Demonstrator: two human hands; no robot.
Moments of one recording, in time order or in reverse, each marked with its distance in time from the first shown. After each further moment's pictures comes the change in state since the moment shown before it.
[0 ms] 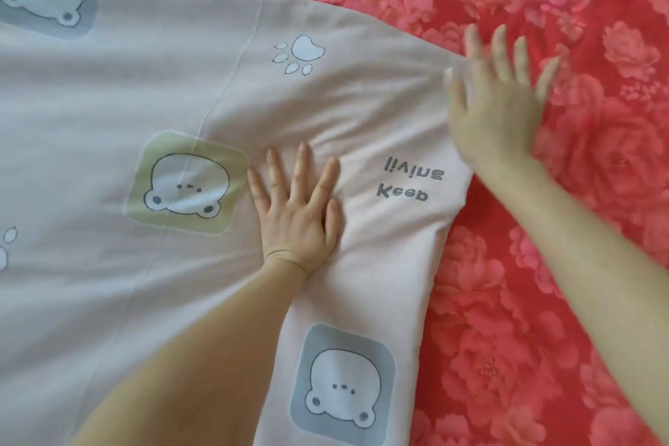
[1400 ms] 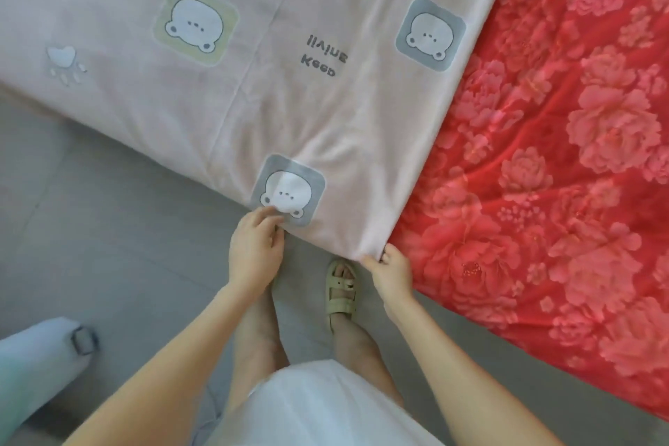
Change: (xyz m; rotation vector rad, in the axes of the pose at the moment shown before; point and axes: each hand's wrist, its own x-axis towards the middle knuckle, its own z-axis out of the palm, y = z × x) left_hand -0.614 -0.085 -0.105 -0.386 -0.257 -0.424; right_hand -0.727 -0.074 -0.043 0.913 -0.700 0.690
